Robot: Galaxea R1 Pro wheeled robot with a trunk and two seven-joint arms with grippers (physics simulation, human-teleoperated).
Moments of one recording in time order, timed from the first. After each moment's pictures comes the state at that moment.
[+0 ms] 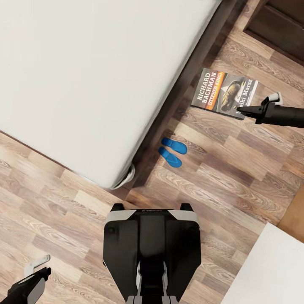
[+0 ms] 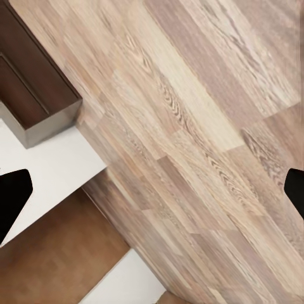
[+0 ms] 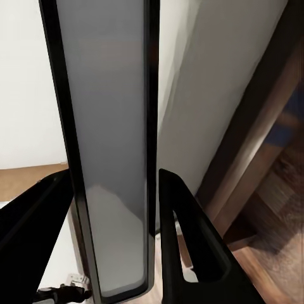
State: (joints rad) left arm -0.50 0.28 0.20 -0.32 0.28 0.04 0.33; right arm -1.57 -0.50 -0.11 -0.51 0.02 0.81 1.57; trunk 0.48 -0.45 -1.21
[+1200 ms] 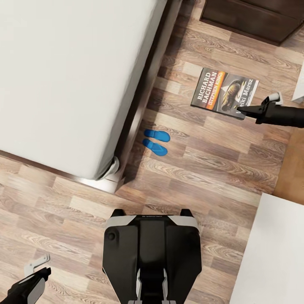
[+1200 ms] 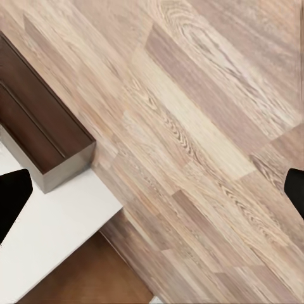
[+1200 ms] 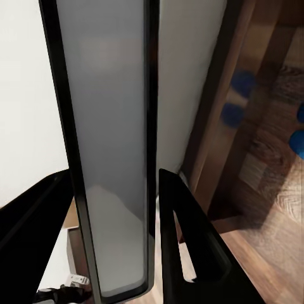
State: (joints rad) left arm -0.50 0.28 0.20 -0.32 0.28 0.04 0.33; right arm -1.57 -0.50 -0.11 -0.51 0.02 0.81 1.57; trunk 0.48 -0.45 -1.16
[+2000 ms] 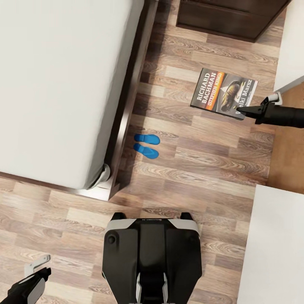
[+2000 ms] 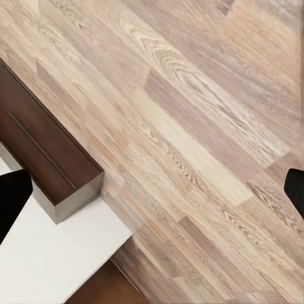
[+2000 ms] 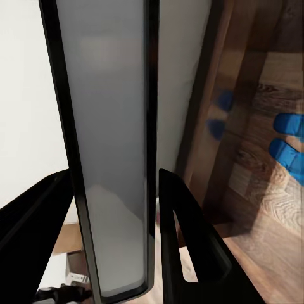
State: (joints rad) left arm -0.50 0.28 0.20 -0.32 0.28 0.04 0.33; right arm -1.57 -0.50 -0.11 -0.51 0.02 0.81 1.57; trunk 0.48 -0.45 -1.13
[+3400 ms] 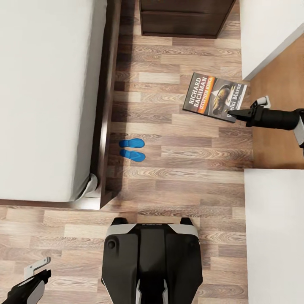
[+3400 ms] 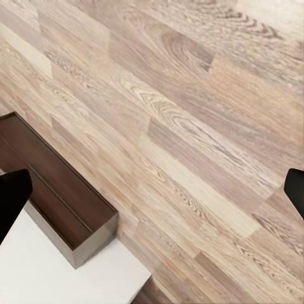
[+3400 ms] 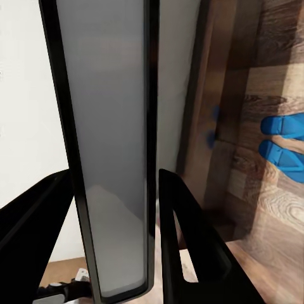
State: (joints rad) left arm -0.49 0.28 0.20 -0.31 0.28 0.04 0.32; right arm -1.56 -0.45 -0.10 -0.50 0.02 0.81 1.57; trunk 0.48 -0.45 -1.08
